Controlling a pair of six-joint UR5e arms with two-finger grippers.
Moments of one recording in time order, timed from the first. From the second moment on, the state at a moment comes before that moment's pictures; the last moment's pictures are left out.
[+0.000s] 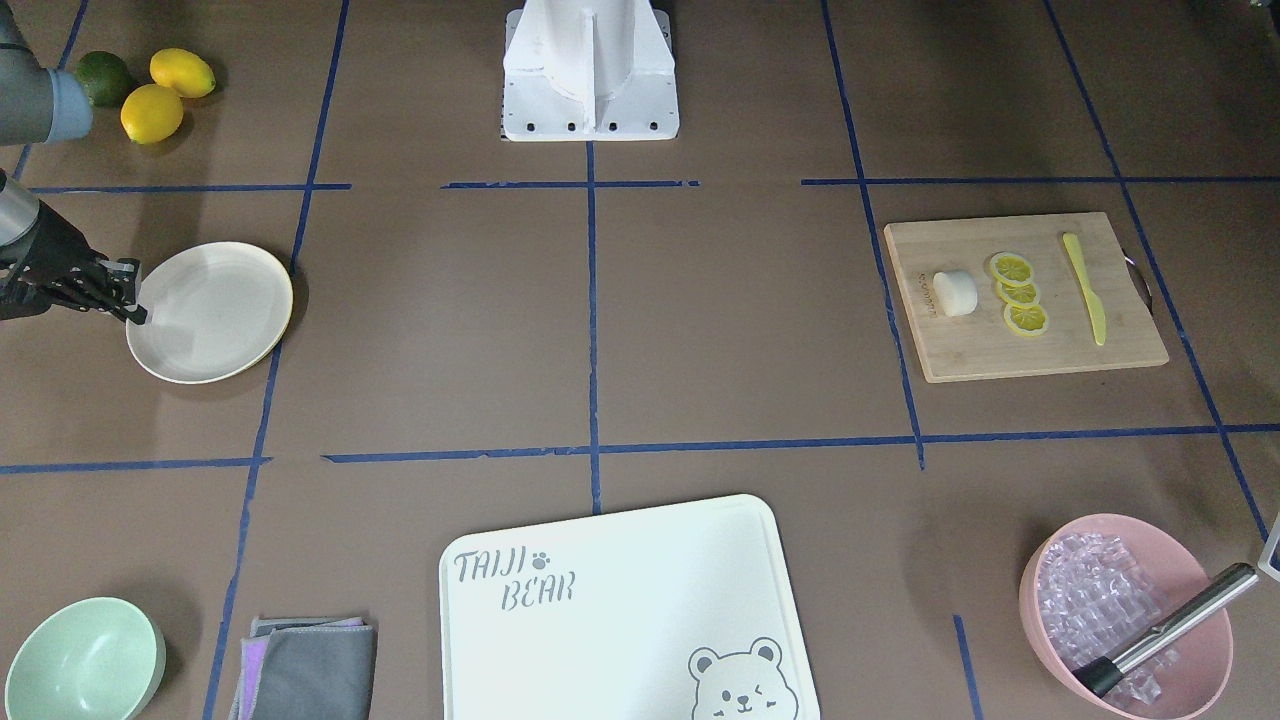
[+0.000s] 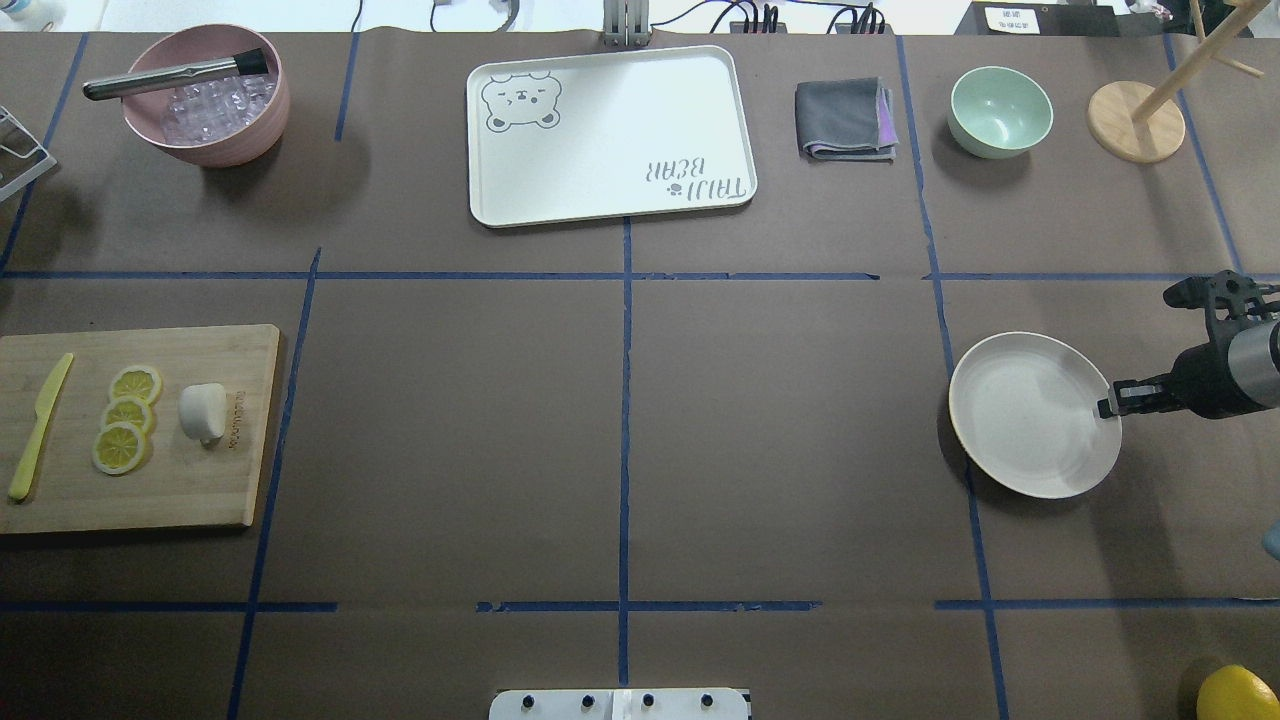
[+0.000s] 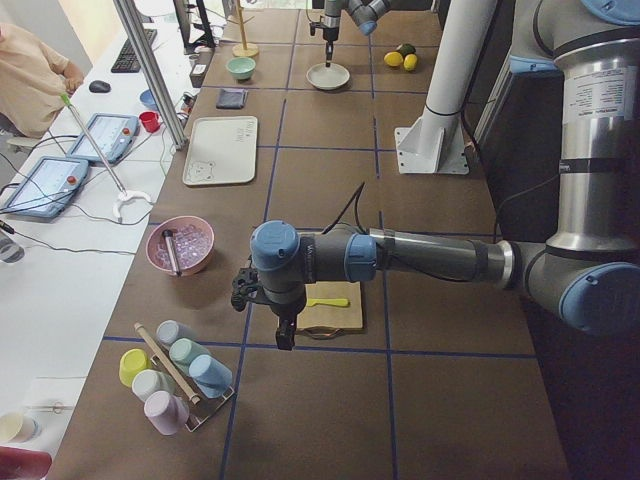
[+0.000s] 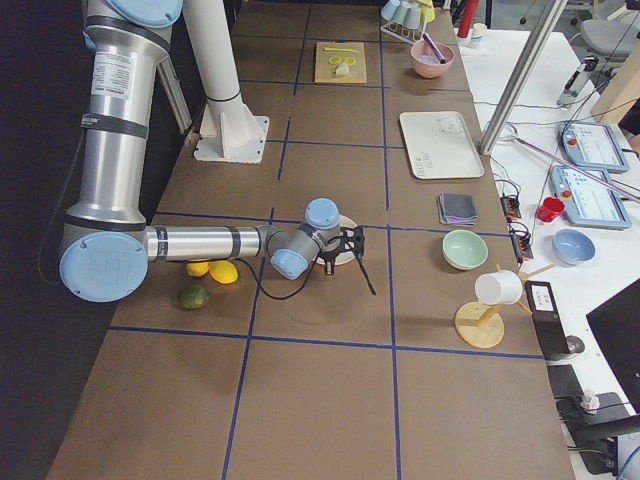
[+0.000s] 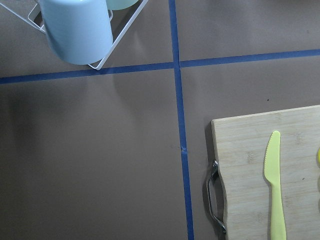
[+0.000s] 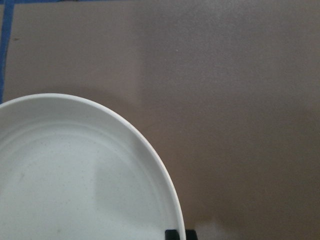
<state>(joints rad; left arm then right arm) -1.57 -1.50 -1.75 -1.44 -2.35 0.11 0.90 -1.73 1.66 -0.74 2.16 0.91</state>
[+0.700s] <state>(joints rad) -1.57 -1.49 -1.73 -1.45 -2.35 0.11 0.84 -1.46 1.71 -0.80 2.18 1.11</state>
